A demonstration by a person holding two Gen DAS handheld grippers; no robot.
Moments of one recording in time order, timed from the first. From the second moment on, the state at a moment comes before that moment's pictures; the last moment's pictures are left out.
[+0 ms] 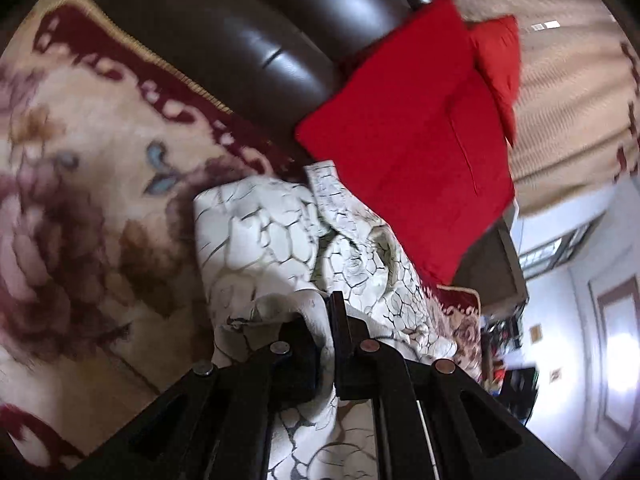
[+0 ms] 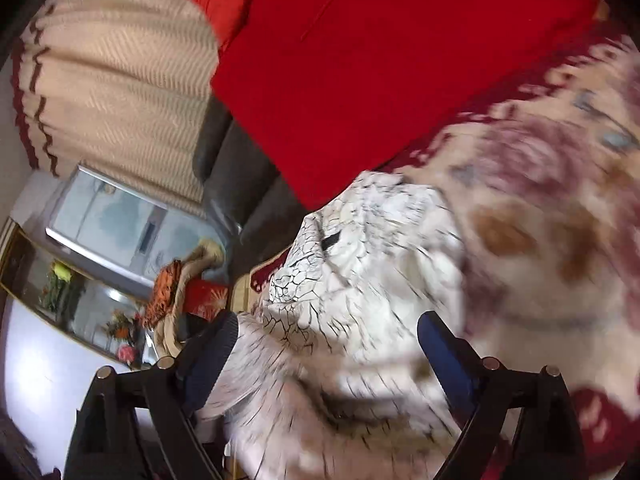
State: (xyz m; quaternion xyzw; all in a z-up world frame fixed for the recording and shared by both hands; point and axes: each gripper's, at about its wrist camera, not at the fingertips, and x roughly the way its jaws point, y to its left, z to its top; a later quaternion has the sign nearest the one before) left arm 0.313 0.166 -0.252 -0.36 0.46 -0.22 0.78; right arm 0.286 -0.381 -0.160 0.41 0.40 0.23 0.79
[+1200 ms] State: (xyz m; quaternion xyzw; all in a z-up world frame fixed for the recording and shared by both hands) left arm 0.337 0.243 -0.285 -0.50 0.45 -0.11 0.73; right arm 0.453 -0.410 -0.284 0.66 0.37 0.12 0.64
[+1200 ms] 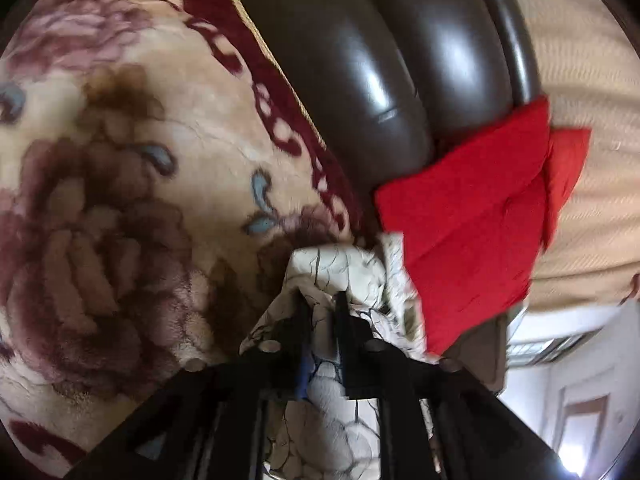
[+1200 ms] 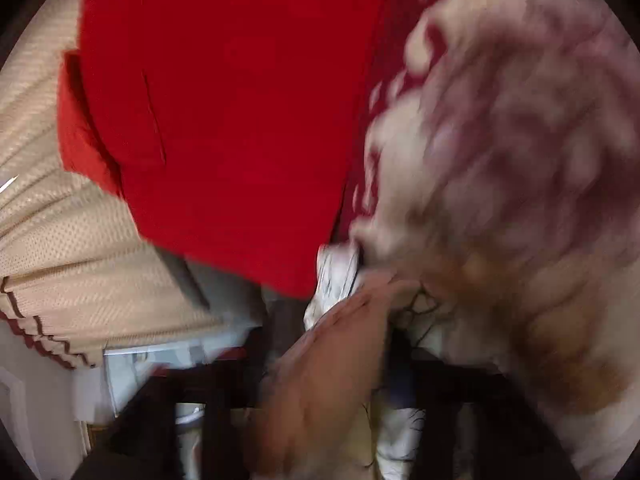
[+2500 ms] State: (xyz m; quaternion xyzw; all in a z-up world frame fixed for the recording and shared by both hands) left arm 0.352 0.208 -0.216 -0.36 0.39 -0.10 0.84; right arm 0.476 -0.328 -0.185 0.34 0.38 0.14 0.85
